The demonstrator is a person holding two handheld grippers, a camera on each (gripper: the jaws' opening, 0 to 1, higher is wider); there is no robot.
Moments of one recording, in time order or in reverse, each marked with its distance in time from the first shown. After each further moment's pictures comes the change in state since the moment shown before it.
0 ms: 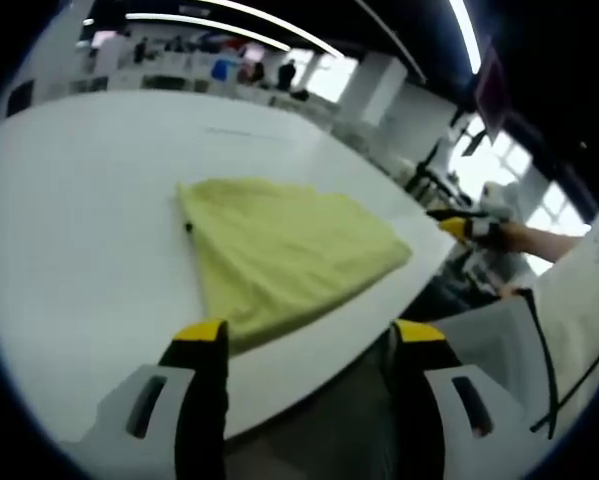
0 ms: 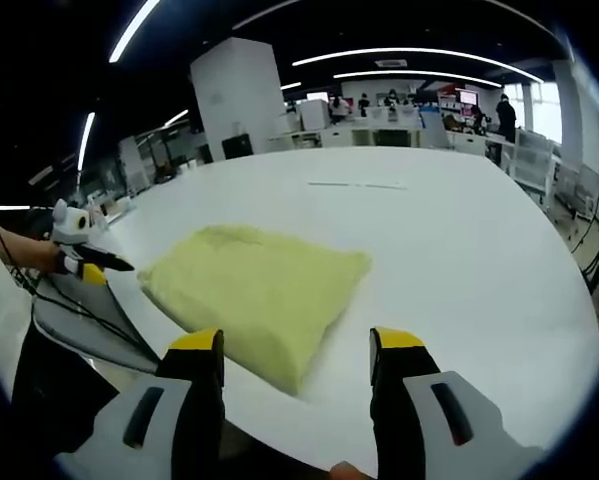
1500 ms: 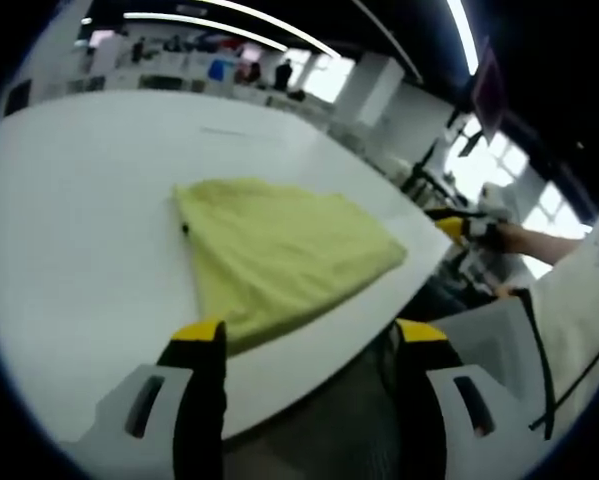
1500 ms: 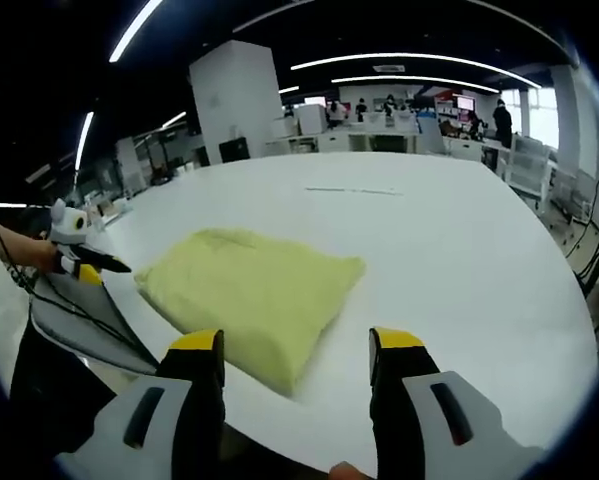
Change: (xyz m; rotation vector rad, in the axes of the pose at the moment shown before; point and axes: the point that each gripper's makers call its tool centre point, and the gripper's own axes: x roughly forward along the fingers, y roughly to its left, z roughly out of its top) left arm 0.000 -0.002 0.001 -0.001 0.002 -0.016; right arm -0.005 -0.003 0.005 -0.013 -0.019 -0.024
